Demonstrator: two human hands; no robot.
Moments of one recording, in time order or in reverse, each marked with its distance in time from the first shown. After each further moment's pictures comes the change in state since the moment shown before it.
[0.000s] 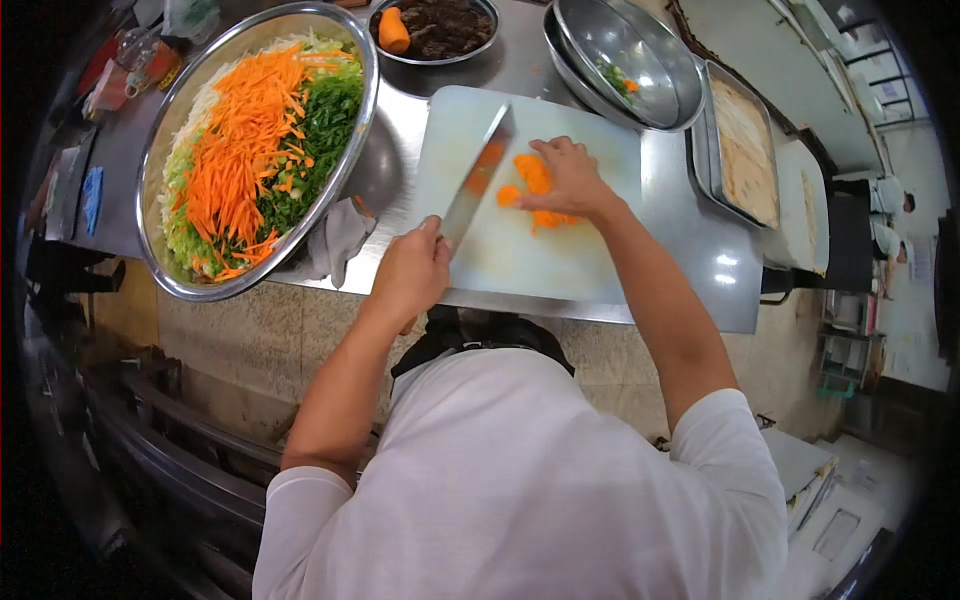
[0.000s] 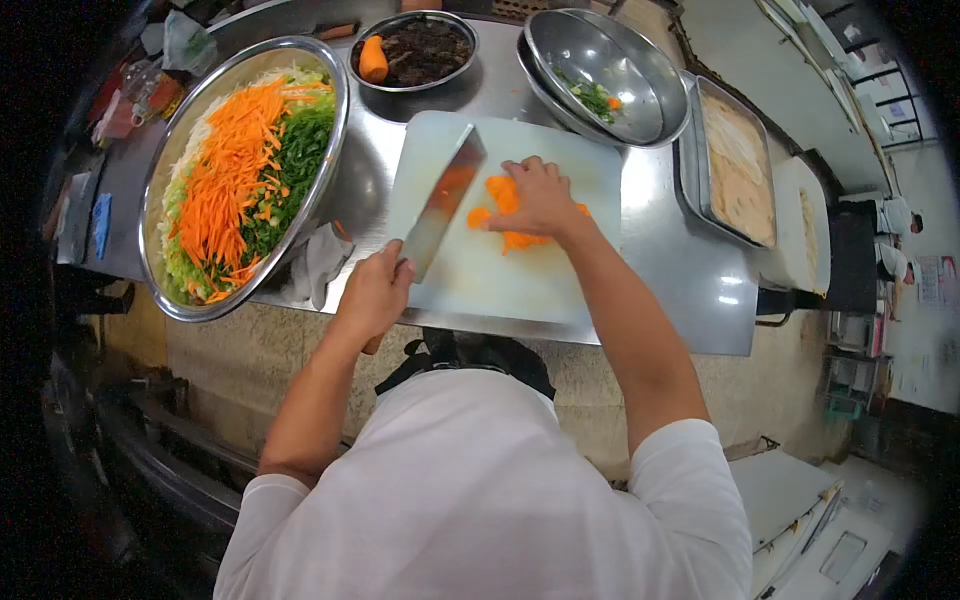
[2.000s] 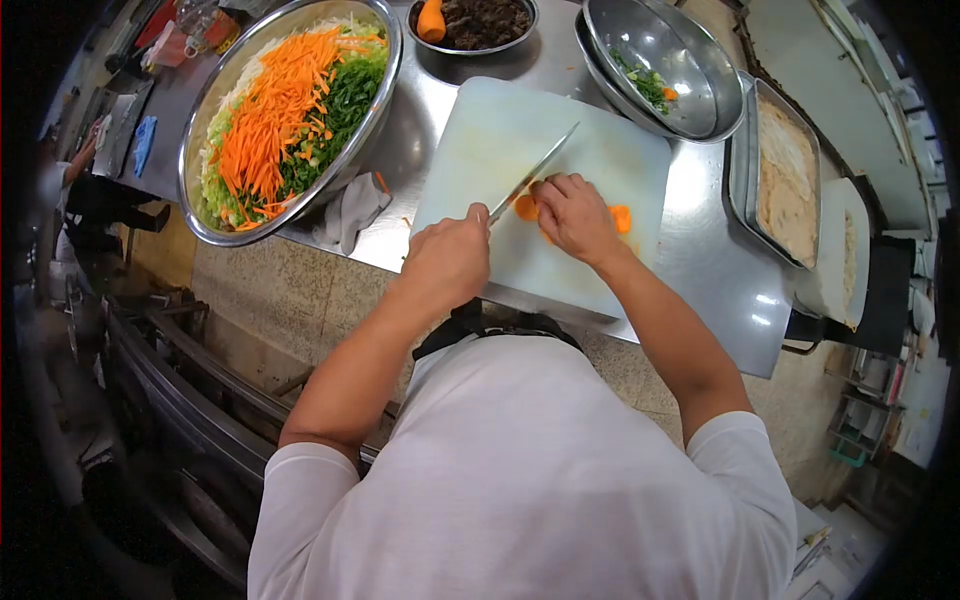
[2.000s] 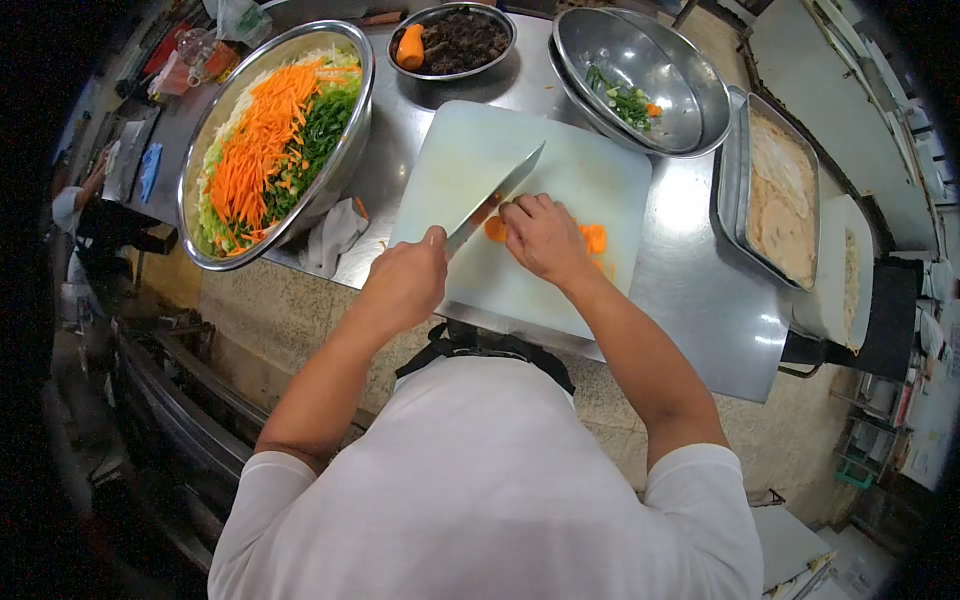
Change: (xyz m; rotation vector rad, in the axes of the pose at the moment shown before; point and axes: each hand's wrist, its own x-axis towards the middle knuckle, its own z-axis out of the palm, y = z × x) left_hand -0.002 0.080 0.021 0.314 -0.076 -0.101; right_hand -0.045 -0.004 0.024 0.135 0.209 -0.368
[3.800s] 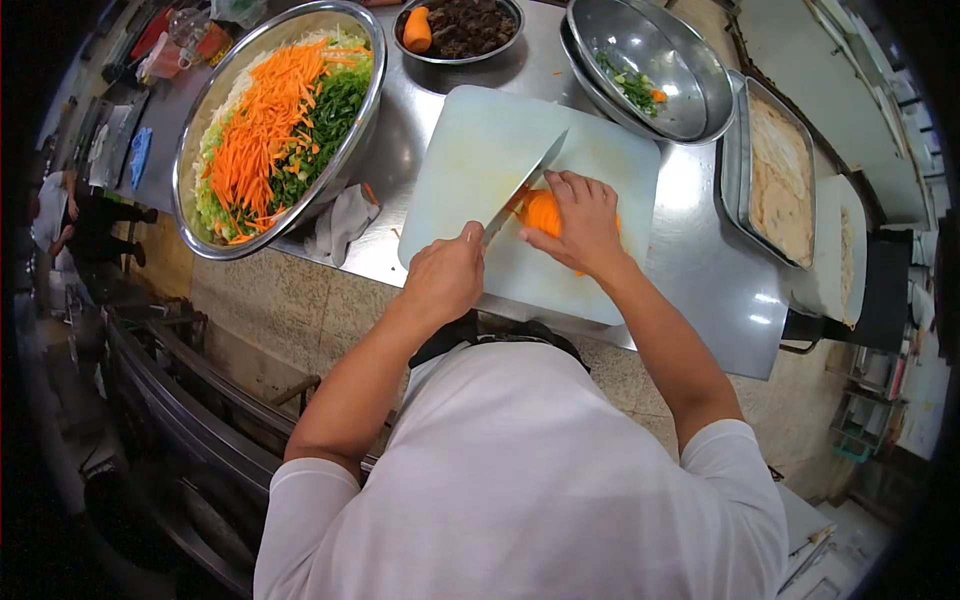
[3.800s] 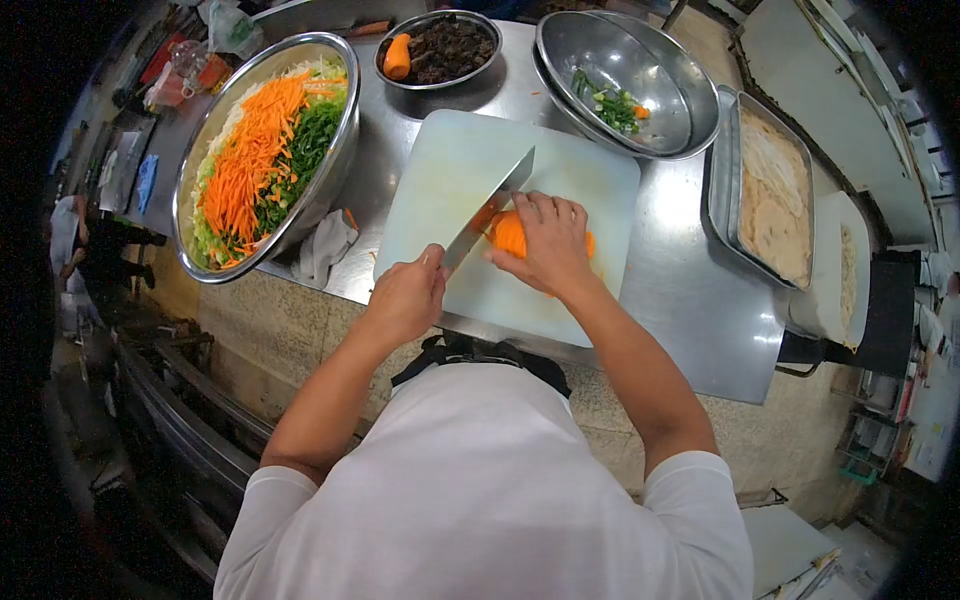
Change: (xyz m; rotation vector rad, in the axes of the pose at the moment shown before) left_hand 0.000 0.002 0.023 -0.105 0.041 0.017; right_hand -0.010 -0.005 -0.025 -0.259 0.177 0.069
